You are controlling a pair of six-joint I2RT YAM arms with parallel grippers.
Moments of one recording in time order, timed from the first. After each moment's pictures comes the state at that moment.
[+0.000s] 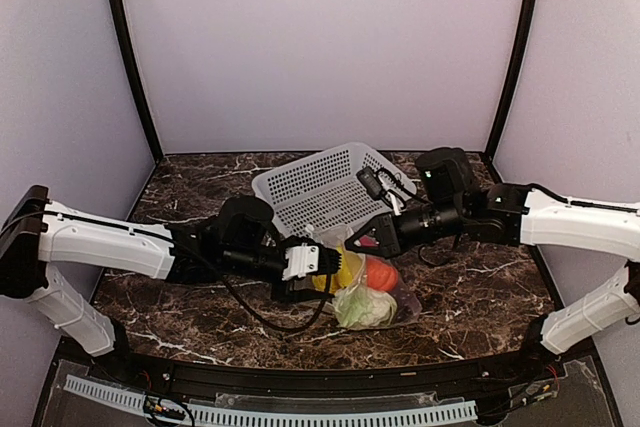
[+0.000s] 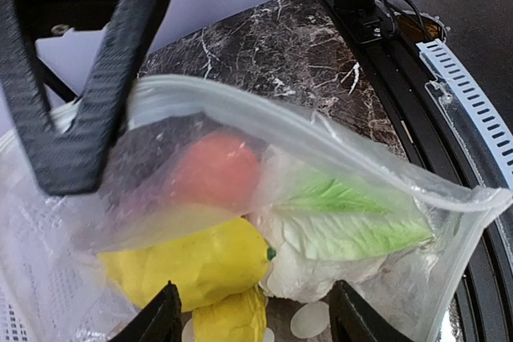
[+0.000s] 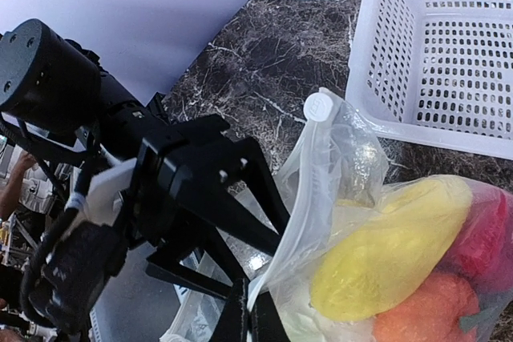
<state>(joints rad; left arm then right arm) -1.05 1.48 0.84 0.11 0.33 0.60 0.92 1.30 0.97 -0.24 -0.45 0.48</state>
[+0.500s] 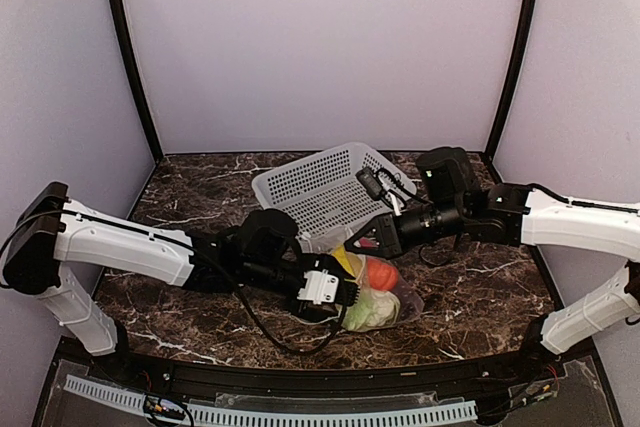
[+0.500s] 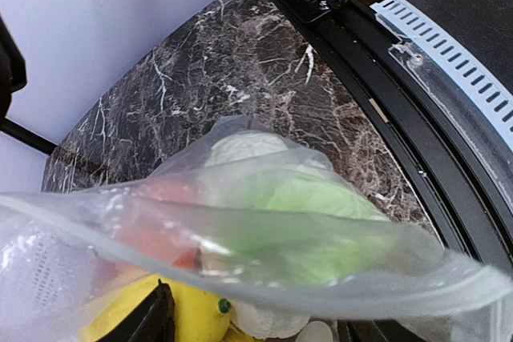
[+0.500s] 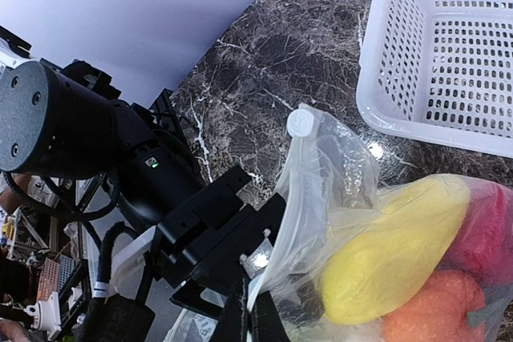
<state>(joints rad) -1.13 1.59 0.92 0.09 0.31 0.80 0.92 1.29 0.97 -0.24 -0.48 0.48</state>
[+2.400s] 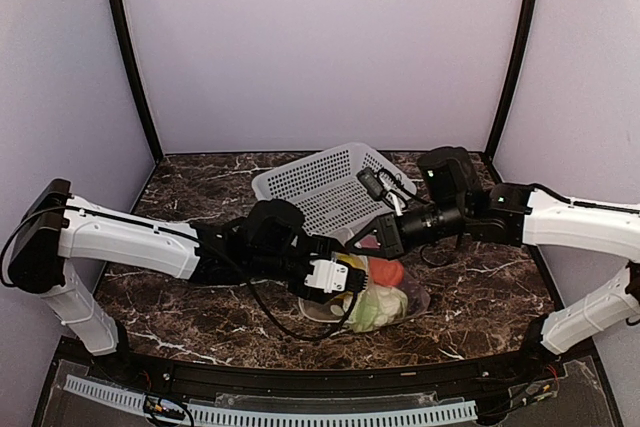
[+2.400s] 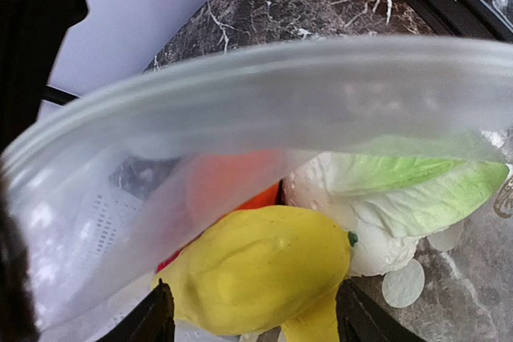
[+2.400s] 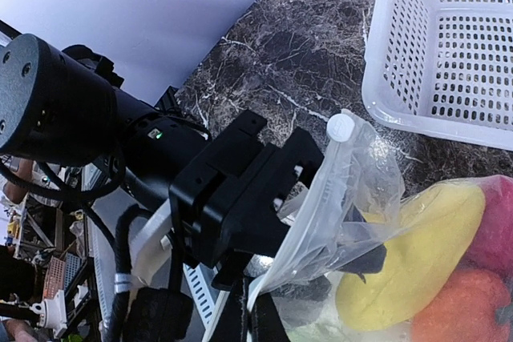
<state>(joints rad) -1.12 1.61 0.98 0.07 0.10 0.91 0.92 1.28 0.97 -0.25 -0.50 0.50</state>
